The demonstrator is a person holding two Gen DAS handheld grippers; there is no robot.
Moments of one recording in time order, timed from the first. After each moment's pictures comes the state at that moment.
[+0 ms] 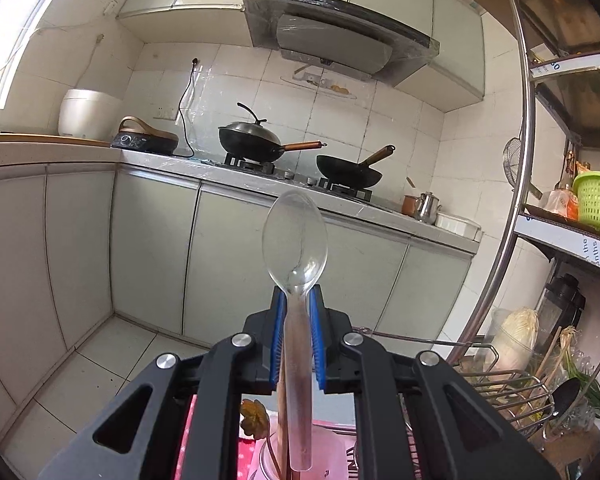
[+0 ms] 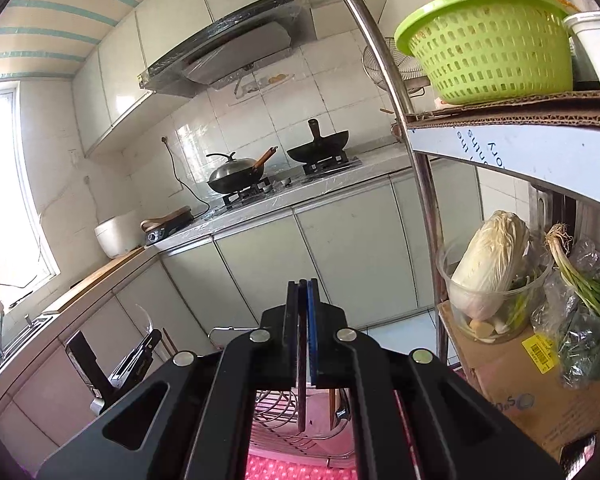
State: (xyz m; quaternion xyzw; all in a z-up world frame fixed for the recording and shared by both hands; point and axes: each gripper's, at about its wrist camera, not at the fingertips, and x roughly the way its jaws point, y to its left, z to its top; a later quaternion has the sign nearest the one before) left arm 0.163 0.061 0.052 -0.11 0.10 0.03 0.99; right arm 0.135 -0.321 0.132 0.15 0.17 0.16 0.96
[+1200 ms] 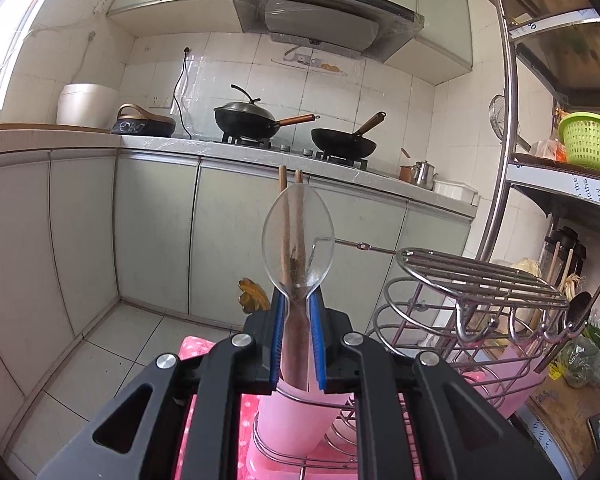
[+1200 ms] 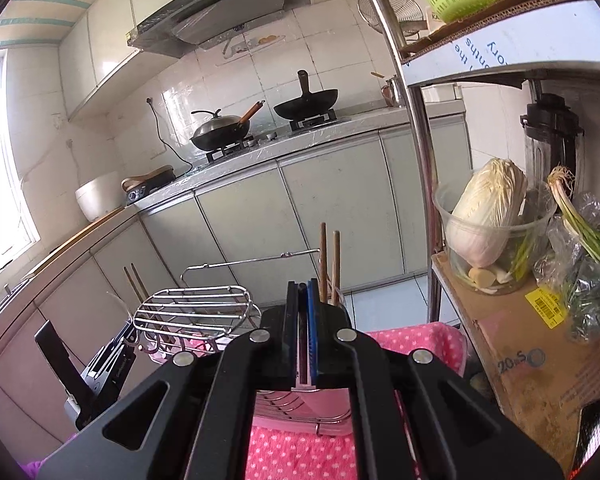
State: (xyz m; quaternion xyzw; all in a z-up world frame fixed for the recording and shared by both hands) left arm 0.127 0.048 -0.007 -0.09 0.13 0.02 0.99; right arm 0.130 -0.288 0.056 0.13 0.23 0.14 0.95
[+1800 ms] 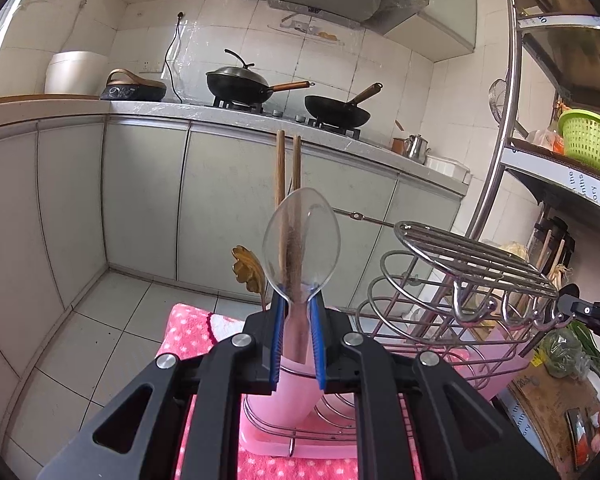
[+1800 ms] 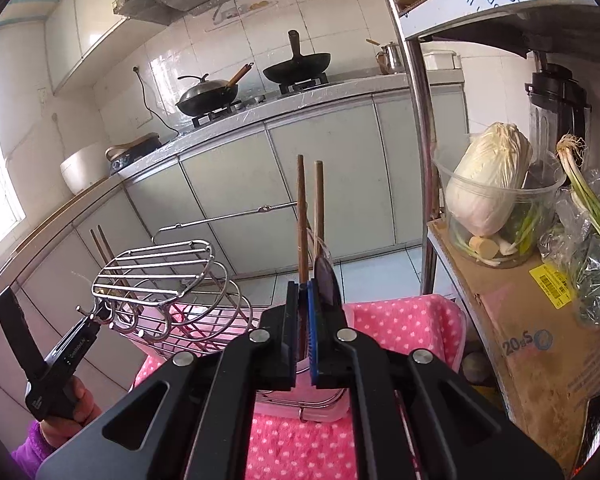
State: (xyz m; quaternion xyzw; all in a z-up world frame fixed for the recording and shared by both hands) left arm 0.130 0.057 -0.010 -0.11 0.20 -0.01 0.97; right arm 0.163 -0.281 0.021 0.11 0.29 0.13 0.94
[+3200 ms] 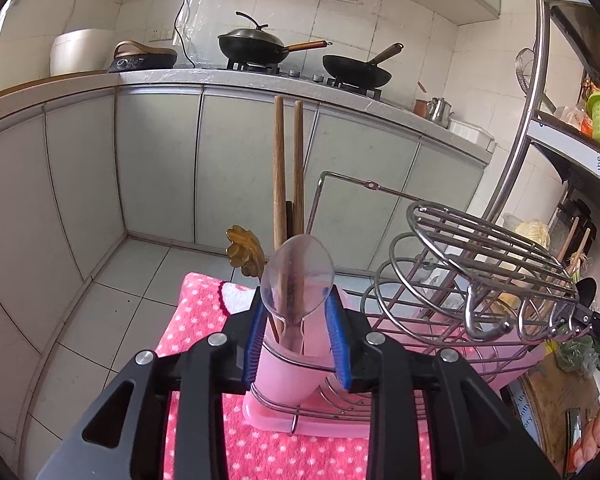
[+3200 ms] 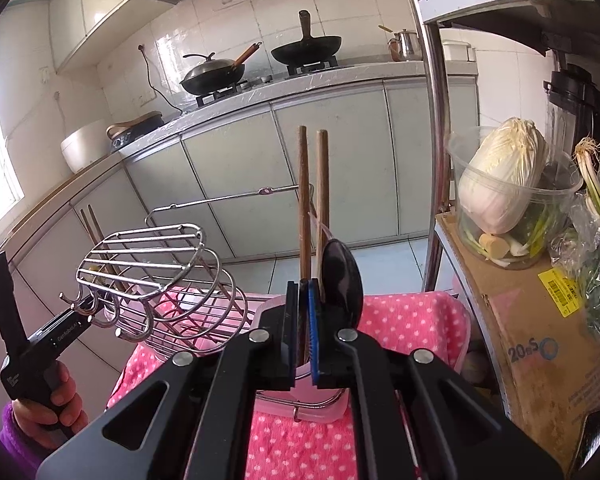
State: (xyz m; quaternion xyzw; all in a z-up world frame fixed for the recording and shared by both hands) left arm 0.151 0.035 0.001 -0.10 0.28 0.03 0.96; right arm 0.180 -0.271 0.013 0.08 0.31 0.14 0.94
